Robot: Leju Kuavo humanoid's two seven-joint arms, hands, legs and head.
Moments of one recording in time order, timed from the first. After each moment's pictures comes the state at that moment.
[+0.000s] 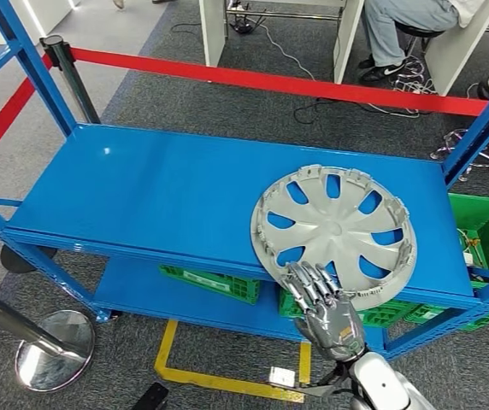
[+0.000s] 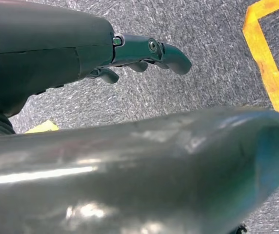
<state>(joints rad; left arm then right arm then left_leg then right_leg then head) -0.04 -0.11 -0.02 -0.33 -0.46 0.22 -0.16 -0.06 -0.22 0.67 -1.32 1.31 -0.68 -0.12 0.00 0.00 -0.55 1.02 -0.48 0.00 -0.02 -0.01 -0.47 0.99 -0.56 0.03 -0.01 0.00</state>
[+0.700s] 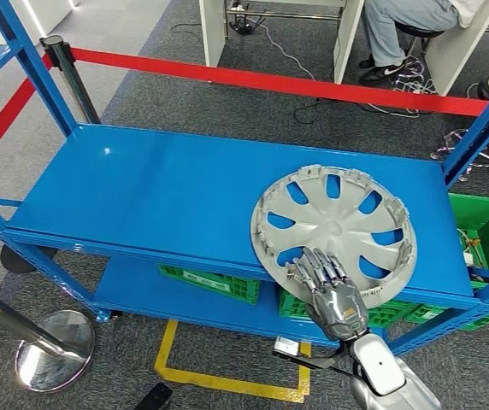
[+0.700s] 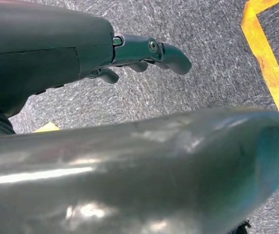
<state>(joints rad) -0.05 -0.11 -0.06 -0.33 -0.44 0.22 -0.14 -0.15 -0.17 0.61 -1.12 1.29 -0.68 -0.09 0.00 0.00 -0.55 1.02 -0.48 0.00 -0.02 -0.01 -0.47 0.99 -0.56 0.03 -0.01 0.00</state>
